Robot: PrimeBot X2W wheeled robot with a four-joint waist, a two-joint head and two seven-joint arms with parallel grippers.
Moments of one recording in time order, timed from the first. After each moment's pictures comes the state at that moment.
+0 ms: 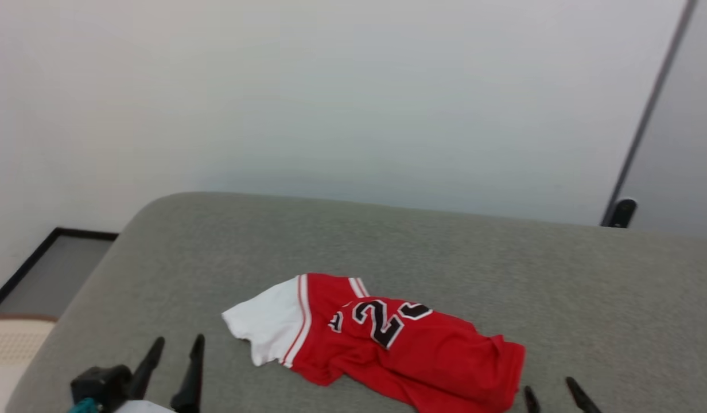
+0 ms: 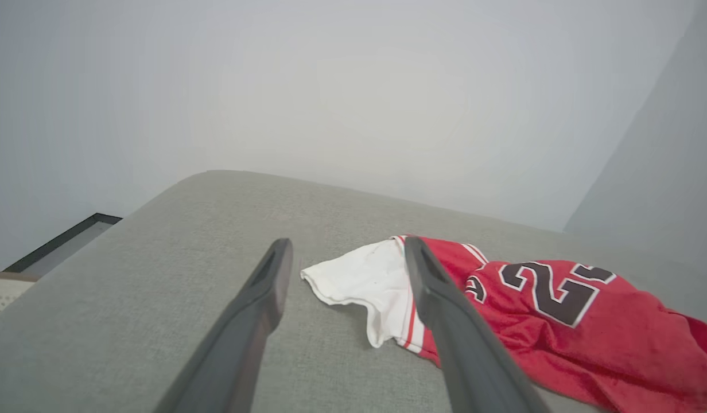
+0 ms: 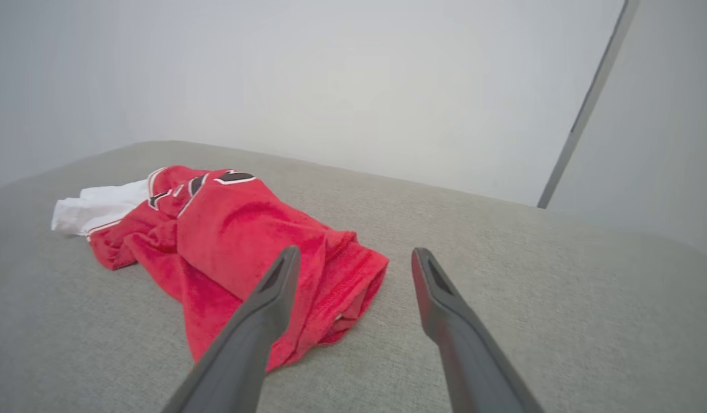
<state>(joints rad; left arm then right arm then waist) -0.02 0.41 -0.27 0.29 -0.64 0.00 -0.26 0.17 -0.05 0.07 0.20 0.02 0.13 -0.23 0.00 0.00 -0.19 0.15</state>
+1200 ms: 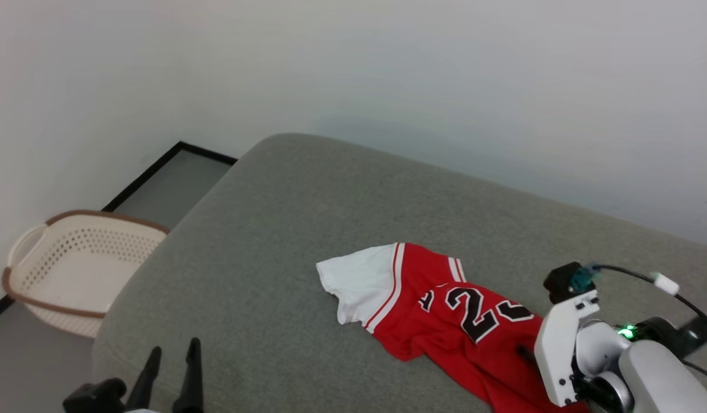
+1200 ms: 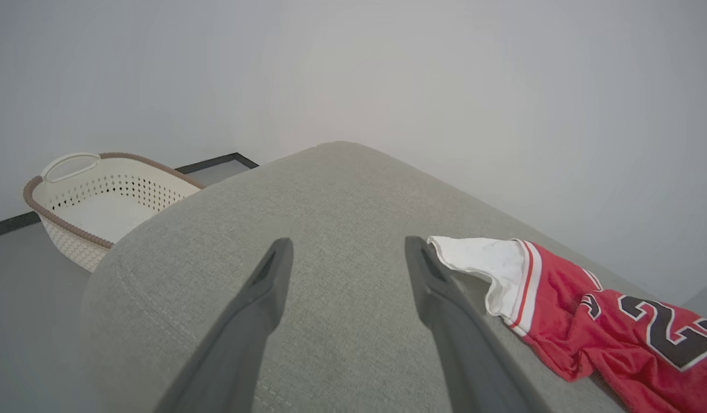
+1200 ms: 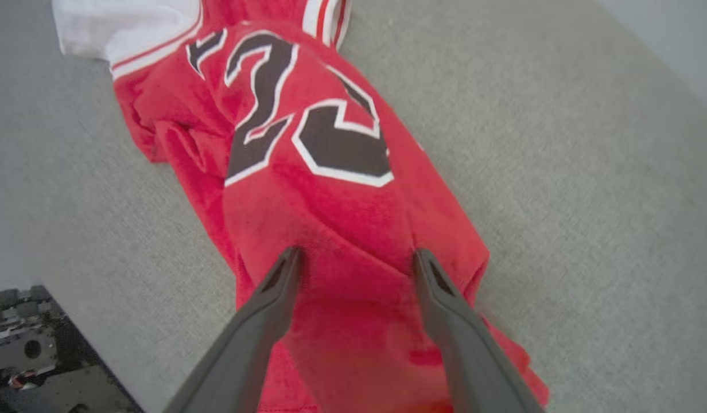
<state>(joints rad) 0.04 0.31 -0.16 0.26 -0.66 0.02 -0.26 -0.35 -0.29 0.36 0.39 0.38 0.13 0.71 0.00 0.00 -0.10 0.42</state>
